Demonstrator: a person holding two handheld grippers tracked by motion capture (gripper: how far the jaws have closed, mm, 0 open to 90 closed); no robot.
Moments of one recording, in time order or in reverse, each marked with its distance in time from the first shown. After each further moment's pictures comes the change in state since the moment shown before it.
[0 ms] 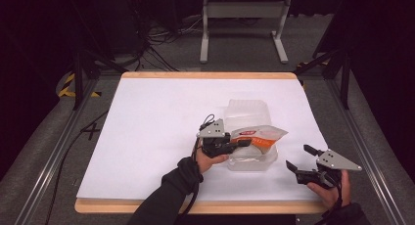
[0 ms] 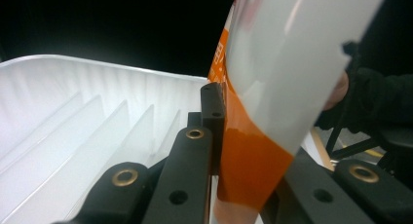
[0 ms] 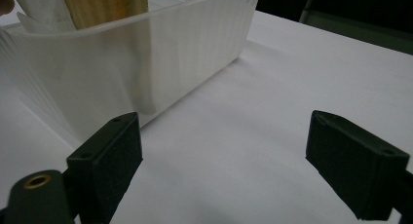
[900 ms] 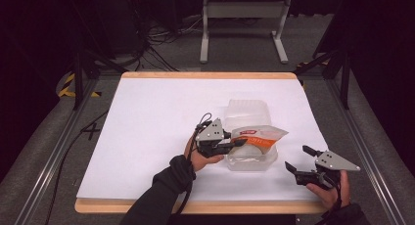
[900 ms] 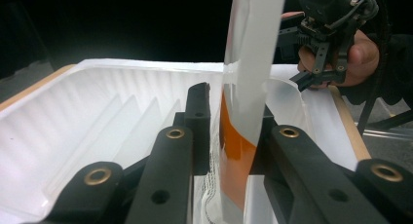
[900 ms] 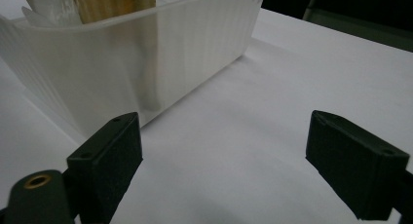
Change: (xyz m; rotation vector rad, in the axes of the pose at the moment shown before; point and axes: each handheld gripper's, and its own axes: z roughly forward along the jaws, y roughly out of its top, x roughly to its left) left arm -0.013 0.019 -0.019 0.088 0.119 0.133; right arm 0.002 -0.001 0.001 0.011 0.007 -0.010
